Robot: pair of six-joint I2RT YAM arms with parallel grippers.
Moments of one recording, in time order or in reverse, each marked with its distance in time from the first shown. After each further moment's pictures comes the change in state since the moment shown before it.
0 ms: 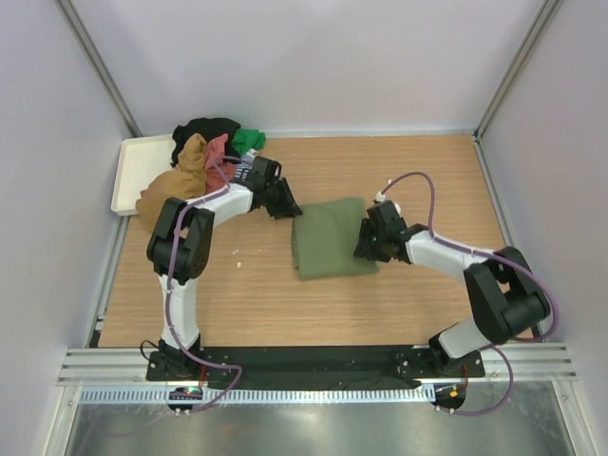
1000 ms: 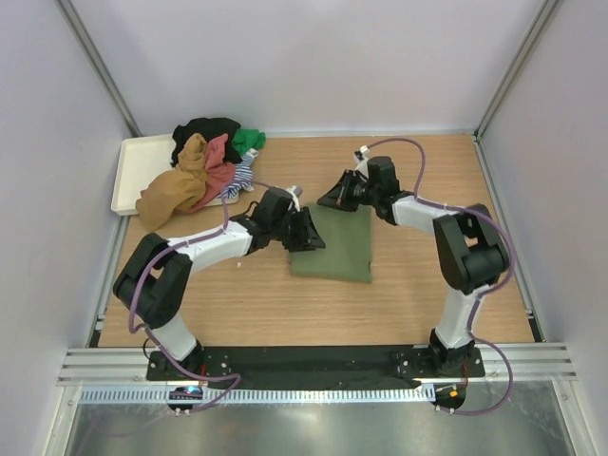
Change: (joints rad) left arm -0.234 -0.357 -0.346 0.154 0.073 -0.033; right arm -0.093 0.290 0.300 0.452 -0.610 0.178
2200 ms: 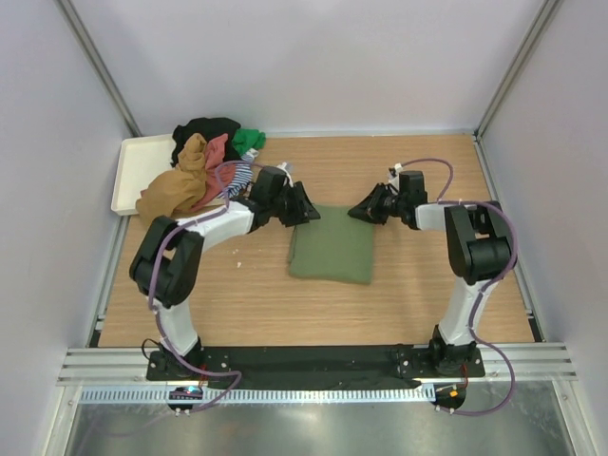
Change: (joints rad) left arm 0.085 0.106 0.126 0.052 -0.047 0.019; right arm -0.203 0.037 -0.123 0.024 -0.092 0.006
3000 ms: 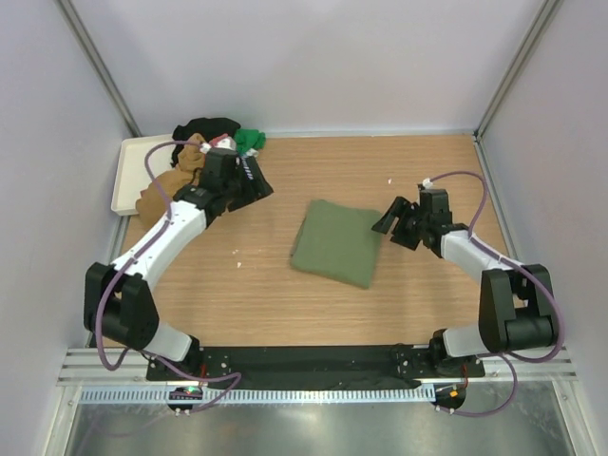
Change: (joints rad) left arm 0.179 -0.278 0.062 -0.325 -0.261 0.124; right arm -0.044 -0.460 -0.240 -0.334 0.362 -0.164
